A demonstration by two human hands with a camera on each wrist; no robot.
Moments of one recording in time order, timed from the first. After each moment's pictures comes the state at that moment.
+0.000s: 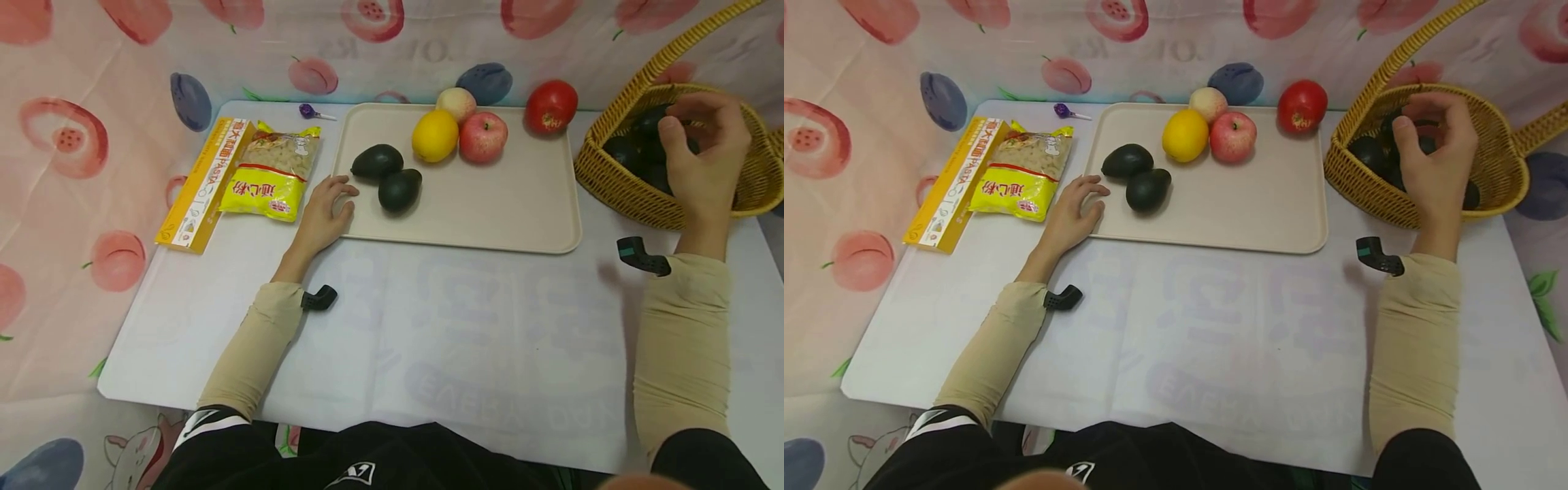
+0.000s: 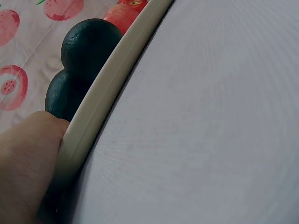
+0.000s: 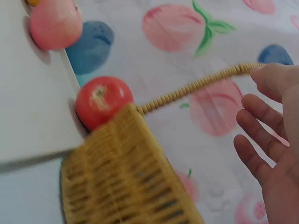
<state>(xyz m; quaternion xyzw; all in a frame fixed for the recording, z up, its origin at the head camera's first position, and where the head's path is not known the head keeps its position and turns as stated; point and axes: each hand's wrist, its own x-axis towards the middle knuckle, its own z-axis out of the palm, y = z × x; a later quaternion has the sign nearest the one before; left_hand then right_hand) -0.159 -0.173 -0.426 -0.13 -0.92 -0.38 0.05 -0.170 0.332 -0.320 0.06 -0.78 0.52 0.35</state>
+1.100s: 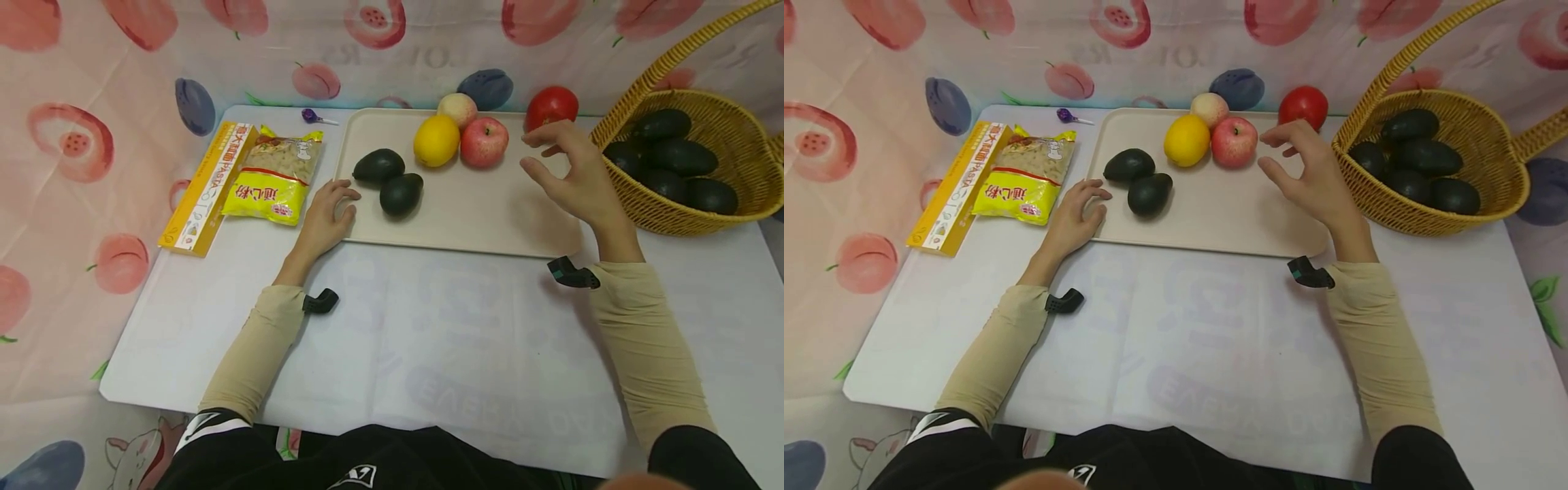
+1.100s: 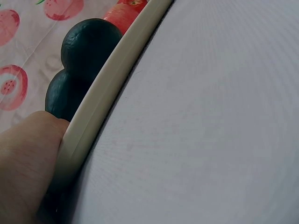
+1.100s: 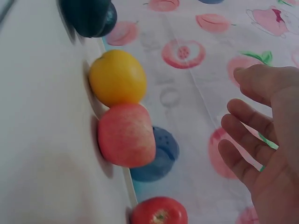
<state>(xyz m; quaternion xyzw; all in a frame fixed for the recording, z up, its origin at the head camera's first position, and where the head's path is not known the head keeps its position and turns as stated) -0.160 -0.173 -0.426 -0.13 -0.91 -0.38 0.05 -0.171 0.228 -0.327 0.27 -0.86 0.41 0.17</state>
